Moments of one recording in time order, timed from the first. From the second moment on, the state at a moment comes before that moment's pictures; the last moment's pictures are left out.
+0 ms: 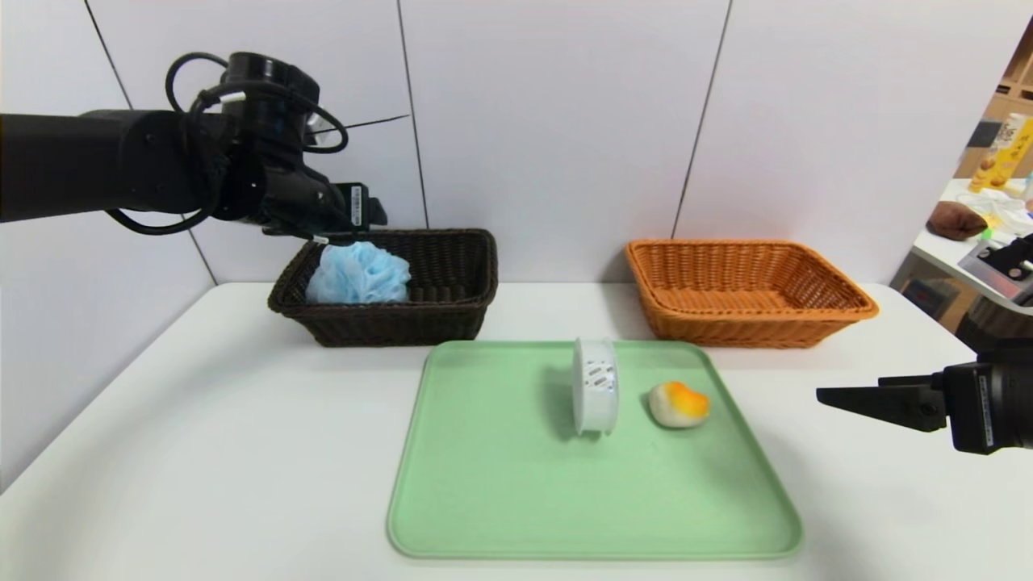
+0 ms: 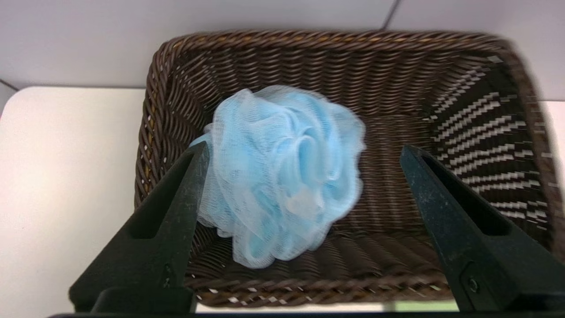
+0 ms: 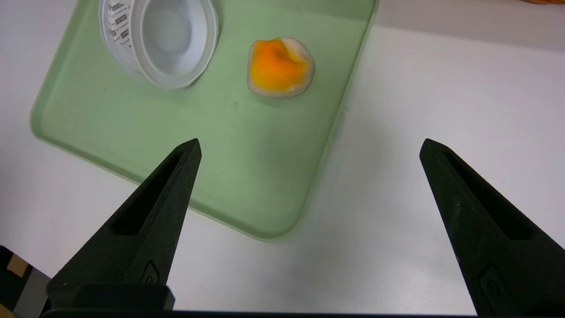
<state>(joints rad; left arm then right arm) -0.27 1.93 -1.71 0.26 0.20 -0.17 0.01 1.25 -0.79 0.21 0.42 -0.03</state>
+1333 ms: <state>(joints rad) -0.91 1.82 -1.53 0.33 0.33 -0.28 -0.01 1.24 -0.74 0.20 0.43 -0.03</state>
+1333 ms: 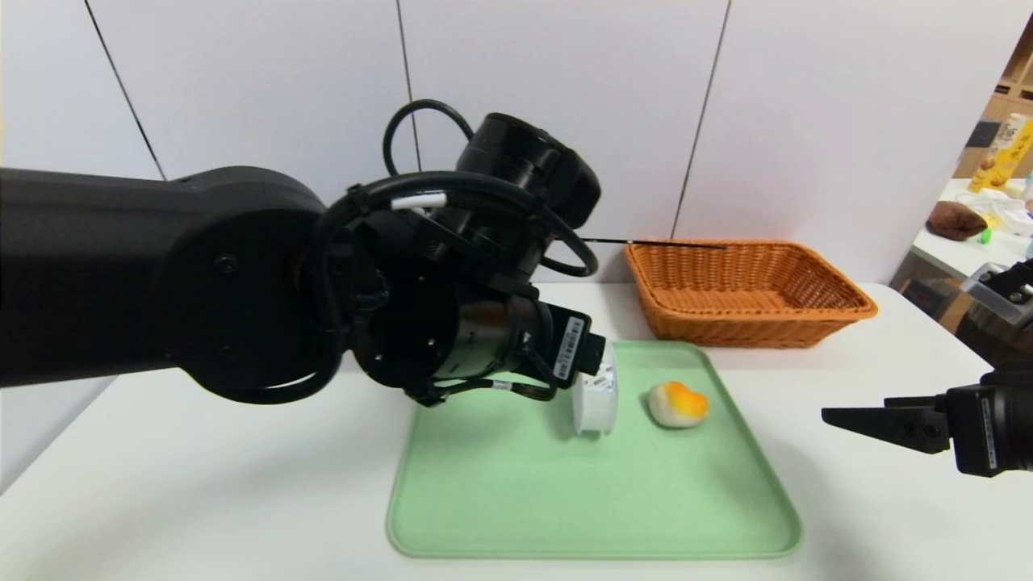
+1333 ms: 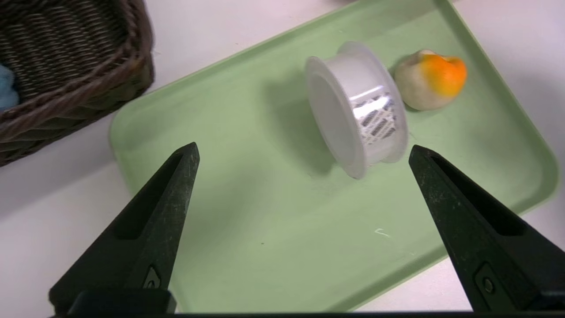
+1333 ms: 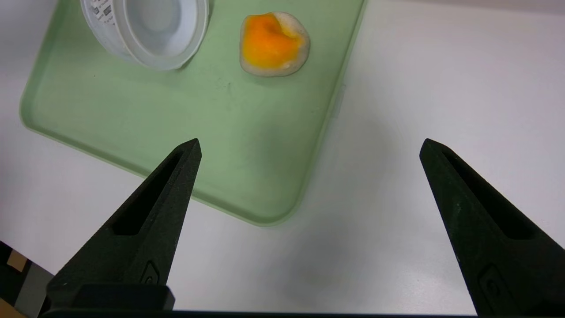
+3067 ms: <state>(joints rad) -0.96 2.19 -1.97 0.64 0.41 -0.52 -0.07 1.26 -0.73 0.20 0.43 -0.04</state>
